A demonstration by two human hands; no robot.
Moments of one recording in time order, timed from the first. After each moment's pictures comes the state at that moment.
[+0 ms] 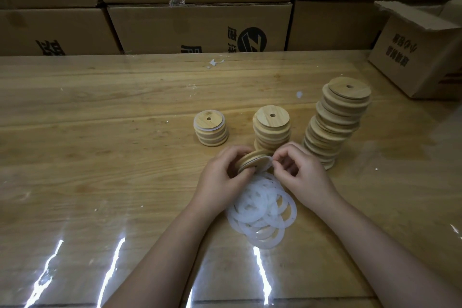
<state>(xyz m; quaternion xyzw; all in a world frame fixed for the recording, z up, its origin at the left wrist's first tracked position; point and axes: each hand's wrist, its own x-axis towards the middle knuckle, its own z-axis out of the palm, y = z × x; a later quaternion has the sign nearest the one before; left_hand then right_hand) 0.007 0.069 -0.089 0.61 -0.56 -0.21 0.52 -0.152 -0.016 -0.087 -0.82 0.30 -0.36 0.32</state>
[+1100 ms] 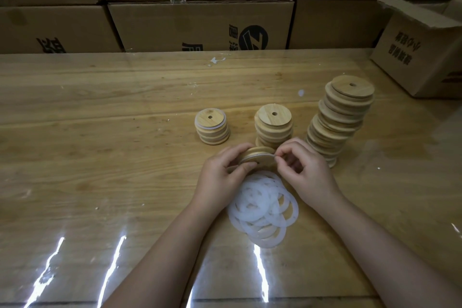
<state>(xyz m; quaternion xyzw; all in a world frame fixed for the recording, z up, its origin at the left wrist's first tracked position) 0.006 0.069 -0.091 0.59 -0.55 -0.16 0.57 -0.153 -0.017 -0.086 -0.83 0.27 -0.39 0.28</state>
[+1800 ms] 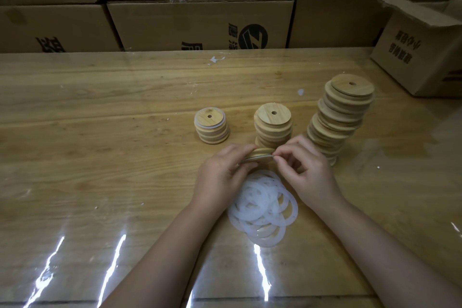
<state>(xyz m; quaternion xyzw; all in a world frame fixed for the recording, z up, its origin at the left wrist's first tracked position) 0.007 0.070 -0.089 0.63 -0.62 -0.04 0.47 -0.154 -0.017 -0.088 -0.84 0.24 -0.44 0.21</state>
